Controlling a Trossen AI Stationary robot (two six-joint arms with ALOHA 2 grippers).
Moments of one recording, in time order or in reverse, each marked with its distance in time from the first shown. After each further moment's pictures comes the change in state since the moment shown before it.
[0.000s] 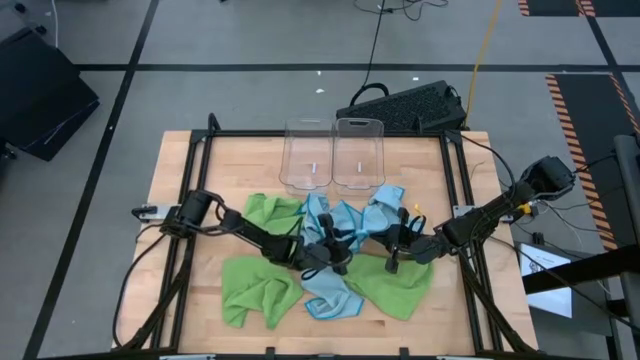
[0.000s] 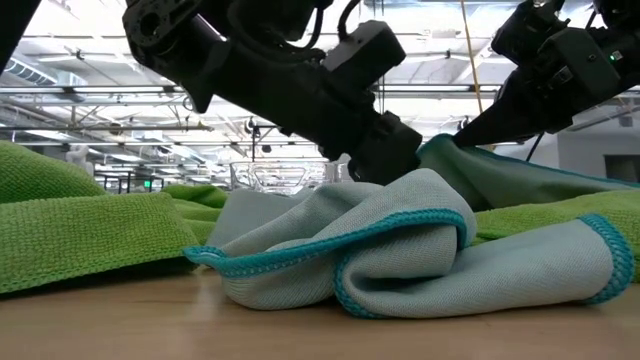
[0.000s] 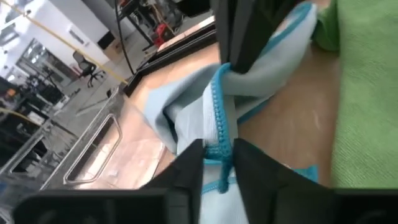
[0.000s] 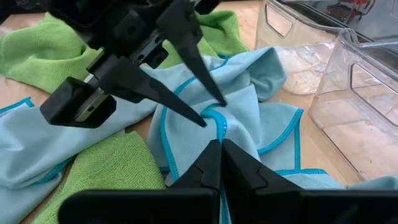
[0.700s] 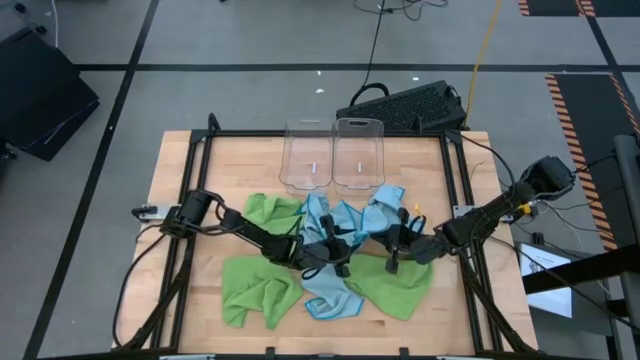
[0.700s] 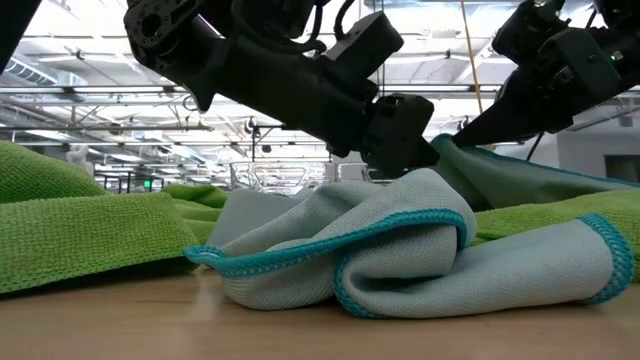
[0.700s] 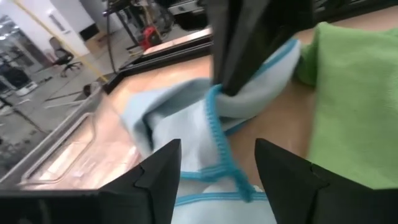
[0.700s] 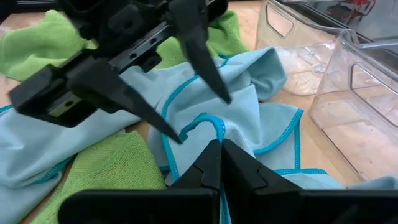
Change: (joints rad) left arm 0.006 0.000 0.000 0.035 0.082 -0.153; right arm 0.000 0.000 0.000 0.000 0.003 -0.003
